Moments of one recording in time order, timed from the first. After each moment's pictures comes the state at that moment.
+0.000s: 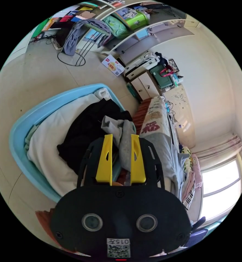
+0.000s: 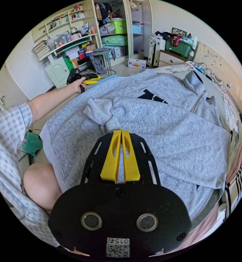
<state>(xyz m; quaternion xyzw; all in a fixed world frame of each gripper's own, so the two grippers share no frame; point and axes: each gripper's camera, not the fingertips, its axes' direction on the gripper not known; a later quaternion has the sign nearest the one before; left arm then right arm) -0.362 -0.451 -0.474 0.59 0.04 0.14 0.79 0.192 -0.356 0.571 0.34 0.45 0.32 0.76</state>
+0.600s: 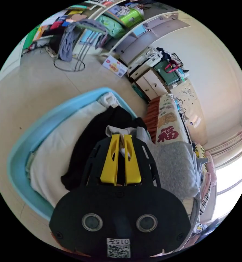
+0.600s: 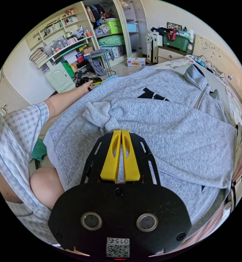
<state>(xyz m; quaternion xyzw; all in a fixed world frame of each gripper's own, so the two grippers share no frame) -0.356 -0.502 -0.501 0.61 -0.05 0.14 0.78 0.221 -0.332 0.565 0.36 0.42 0.33 0.76</state>
